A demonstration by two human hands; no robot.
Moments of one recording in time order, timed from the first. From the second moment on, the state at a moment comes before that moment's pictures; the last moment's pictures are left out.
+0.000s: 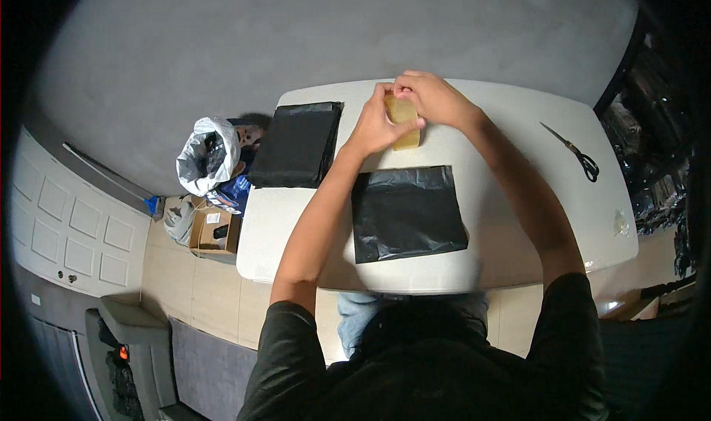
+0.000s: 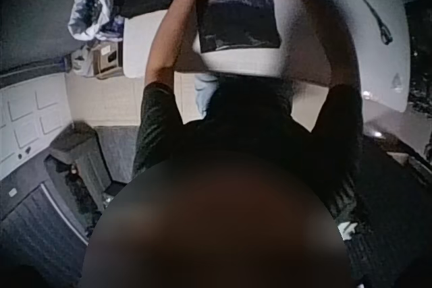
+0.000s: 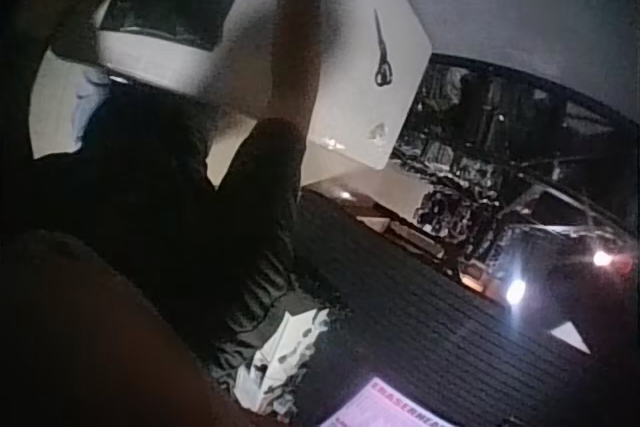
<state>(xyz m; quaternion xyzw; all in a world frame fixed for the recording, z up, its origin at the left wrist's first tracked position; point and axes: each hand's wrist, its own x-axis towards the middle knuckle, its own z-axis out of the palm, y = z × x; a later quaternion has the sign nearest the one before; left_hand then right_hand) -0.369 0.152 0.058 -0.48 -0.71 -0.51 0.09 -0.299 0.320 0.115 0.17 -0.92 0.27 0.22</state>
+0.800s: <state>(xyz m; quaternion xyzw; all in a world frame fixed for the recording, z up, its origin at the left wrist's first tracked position) -0.392 0.163 0.037 -0.39 -0.65 -0.65 0.03 -0.279 0.300 0.072 0.10 -0.90 0.19 0.37</state>
